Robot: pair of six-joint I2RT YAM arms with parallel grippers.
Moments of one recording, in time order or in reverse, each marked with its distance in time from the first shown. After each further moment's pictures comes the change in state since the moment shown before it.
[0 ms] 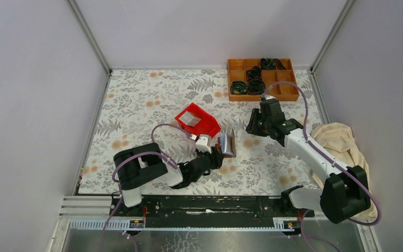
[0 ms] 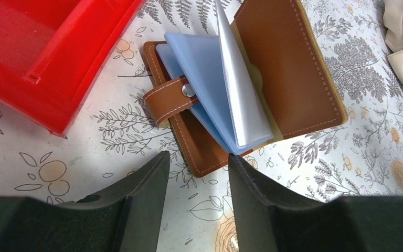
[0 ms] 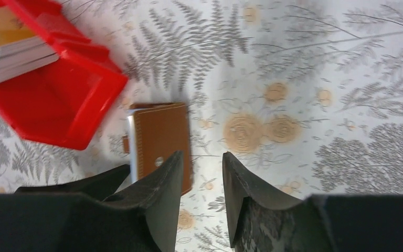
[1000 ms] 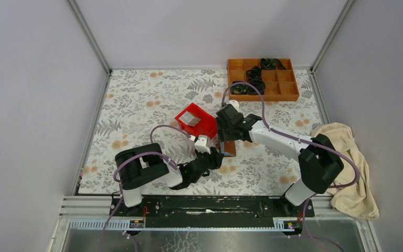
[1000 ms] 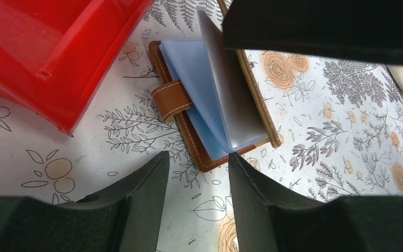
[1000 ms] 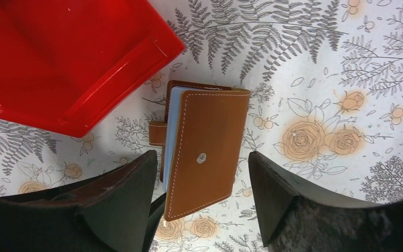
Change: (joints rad) left arm -0.006 0.016 -0.011 0.042 -0.028 0.000; right arm 0.404 0.327 0.240 -0.095 0.279 -0.003
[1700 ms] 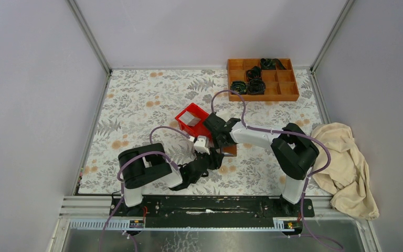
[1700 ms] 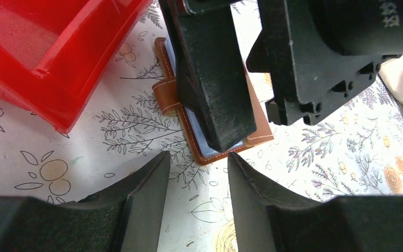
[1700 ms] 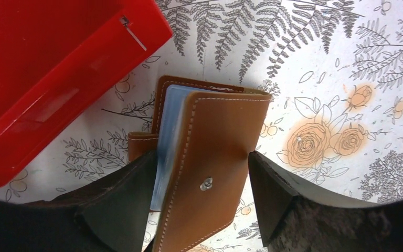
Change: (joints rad) left arm 0.000 0.032 -0.019 0.085 0.001 -0.001; right arm 0.090 0.251 0.081 -0.059 0.162 0.030
